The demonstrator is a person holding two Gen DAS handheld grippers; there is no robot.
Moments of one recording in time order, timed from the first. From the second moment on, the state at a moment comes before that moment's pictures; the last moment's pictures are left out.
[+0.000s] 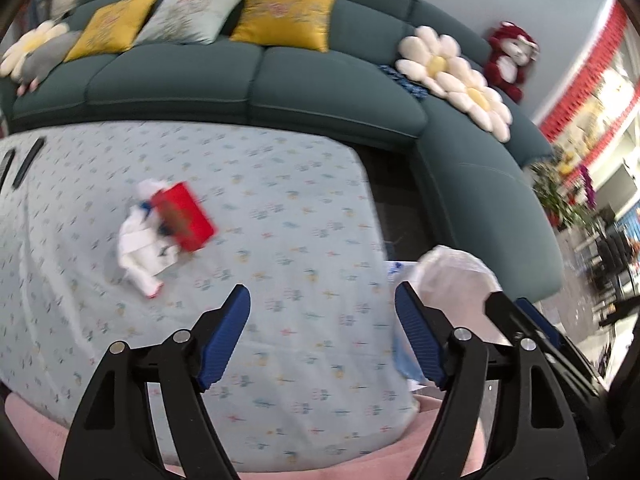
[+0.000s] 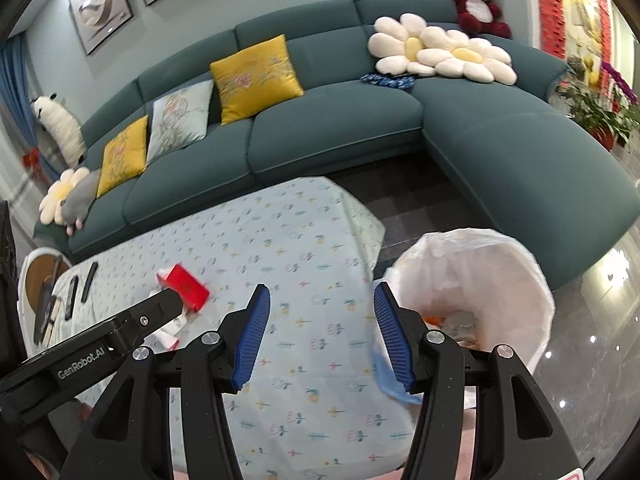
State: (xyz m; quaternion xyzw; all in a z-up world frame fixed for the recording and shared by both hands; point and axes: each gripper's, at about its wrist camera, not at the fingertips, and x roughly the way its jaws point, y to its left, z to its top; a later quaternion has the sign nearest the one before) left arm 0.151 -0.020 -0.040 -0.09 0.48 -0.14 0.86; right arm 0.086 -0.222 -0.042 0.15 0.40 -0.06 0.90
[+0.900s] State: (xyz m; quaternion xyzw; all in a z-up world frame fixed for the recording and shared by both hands) left arm 0.239 0.152 -0.158 -0.18 0.56 -0.03 0.81; right arm 0.219 -0.048 -0.139 0.10 0.50 0.05 0.86
